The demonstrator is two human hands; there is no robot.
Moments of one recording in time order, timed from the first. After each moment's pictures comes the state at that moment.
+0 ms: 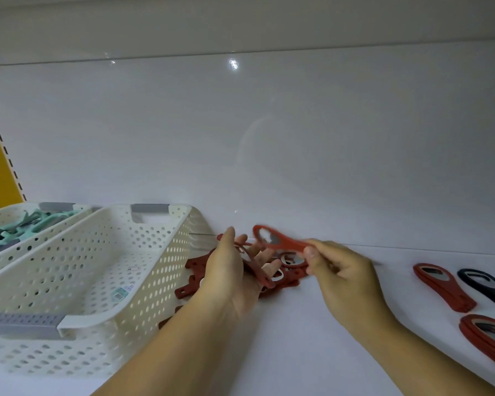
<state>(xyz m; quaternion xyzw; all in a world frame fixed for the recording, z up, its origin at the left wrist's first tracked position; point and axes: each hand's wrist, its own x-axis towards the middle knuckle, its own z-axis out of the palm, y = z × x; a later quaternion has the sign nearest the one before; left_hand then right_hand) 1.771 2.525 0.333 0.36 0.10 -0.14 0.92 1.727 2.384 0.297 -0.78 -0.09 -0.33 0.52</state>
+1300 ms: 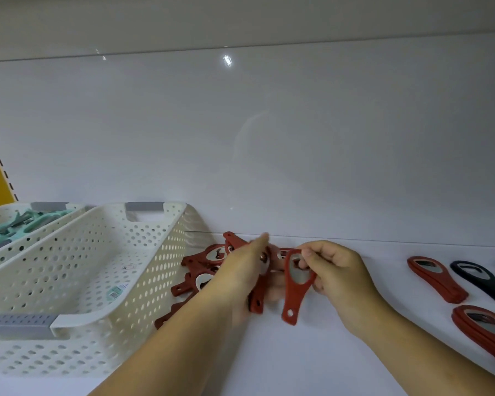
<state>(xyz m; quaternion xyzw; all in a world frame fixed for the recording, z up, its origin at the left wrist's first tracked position) 1.756 2.526 0.328 0.66 -0.02 -0.19 0.73 1.725 2.387 0.306 -0.71 0.06 -0.17 0.68</state>
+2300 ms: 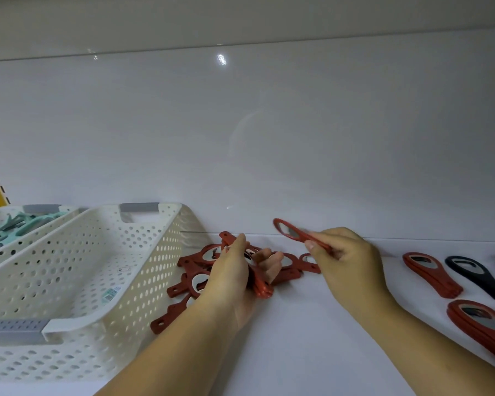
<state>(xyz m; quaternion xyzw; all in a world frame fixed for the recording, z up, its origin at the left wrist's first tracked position) 1.756 2.518 0.326 0.42 0.09 -0.17 0.89 1.737 2.364 0.295 -0.81 0.00 -0.39 0.44</state>
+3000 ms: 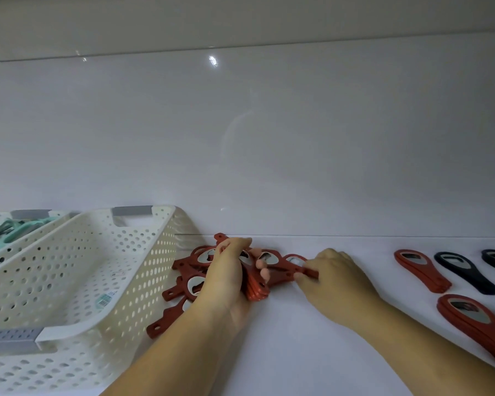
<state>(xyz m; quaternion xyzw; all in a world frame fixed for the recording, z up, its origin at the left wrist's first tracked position) 1.755 2.523 0.322 0.42 0.04 -0.17 0.89 1.729 2.365 0.292 -0.98 0.08 -0.13 0.13</state>
